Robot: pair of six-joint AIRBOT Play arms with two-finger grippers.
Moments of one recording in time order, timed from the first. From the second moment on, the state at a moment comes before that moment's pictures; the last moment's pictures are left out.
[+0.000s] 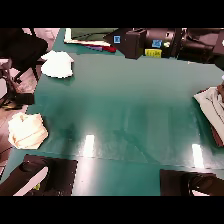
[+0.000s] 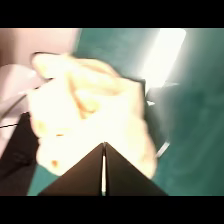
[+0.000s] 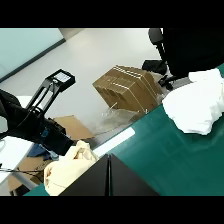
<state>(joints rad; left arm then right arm) -0.06 -0.80 1.01 2.08 -1.54 -2.00 0.60 -1.32 1.75 -0.70 0.86 1.23</state>
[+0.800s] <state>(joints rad) -0.05 -0.79 0.96 1.93 -1.64 -1.87 0.63 -1.31 1.75 -0.70 0.89 1.23</state>
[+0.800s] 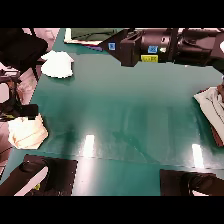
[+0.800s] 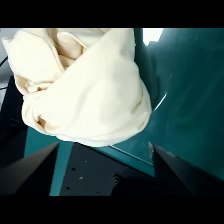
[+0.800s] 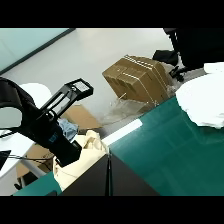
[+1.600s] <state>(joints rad) 0.19 -1.22 0.91 1.89 -1.56 -1.63 0.63 -1.29 1.75 -0.66 0.97 1.23</state>
